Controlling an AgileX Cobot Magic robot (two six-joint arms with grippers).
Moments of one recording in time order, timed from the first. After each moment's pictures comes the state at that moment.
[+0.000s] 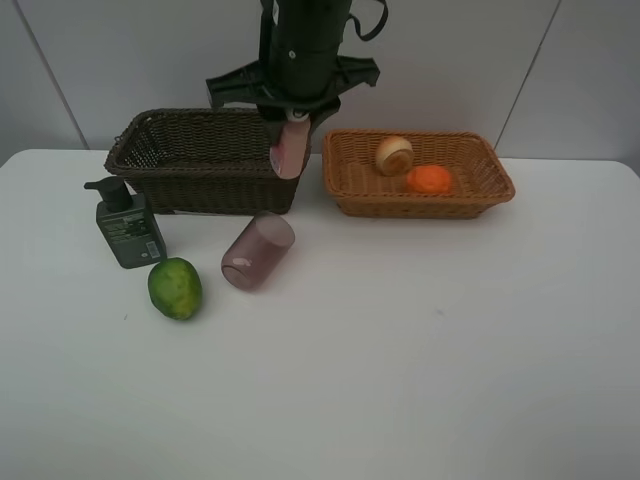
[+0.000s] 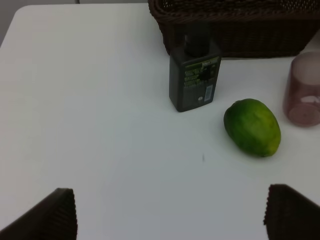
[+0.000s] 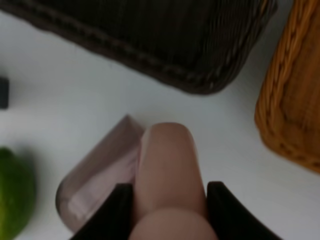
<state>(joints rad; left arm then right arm) -0.06 -0.01 -0.51 0.07 1.06 -0.09 0.78 2.09 -1.99 -0.23 1.18 0.46</state>
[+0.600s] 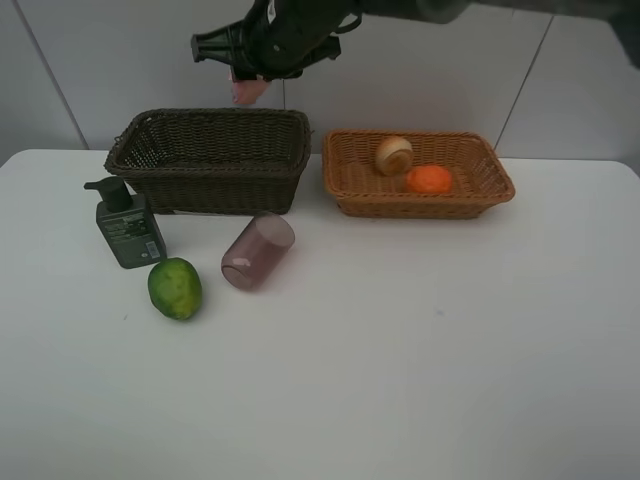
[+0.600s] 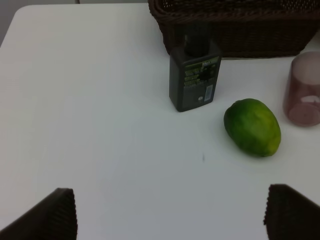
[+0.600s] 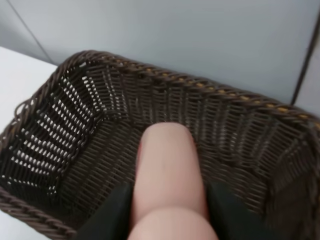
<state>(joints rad) -0.06 -0.01 -0.51 0.07 1.06 -0.09 0.71 2.17 -1.96 -0.28 0.55 0.46</state>
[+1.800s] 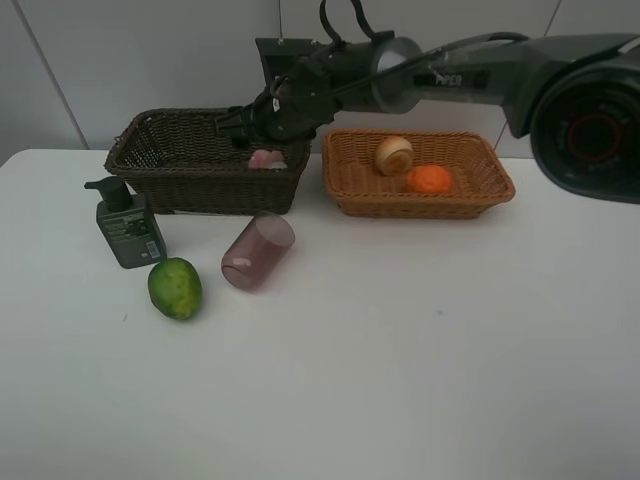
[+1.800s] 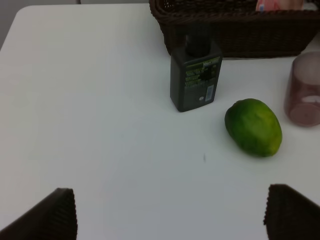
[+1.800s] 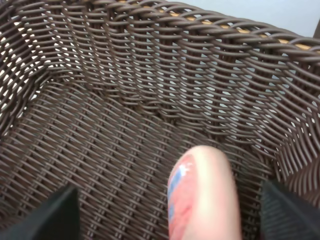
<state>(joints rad) -0.06 -0.01 -0.51 0.08 1.06 -0.09 0.66 2.38 -1.95 -0.29 0.36 0.46</state>
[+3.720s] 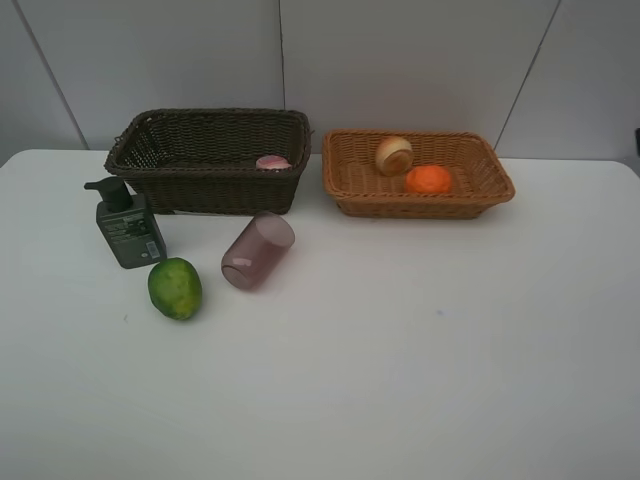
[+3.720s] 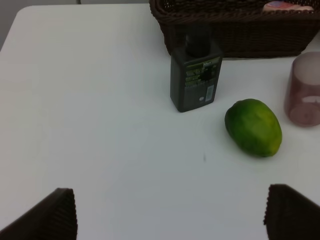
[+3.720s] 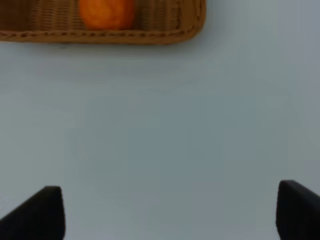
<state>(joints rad) -0.06 -0.01 -0.51 0.08 1.06 -0.09 0.09 0.90 -0.99 -0.04 1.10 0.09</state>
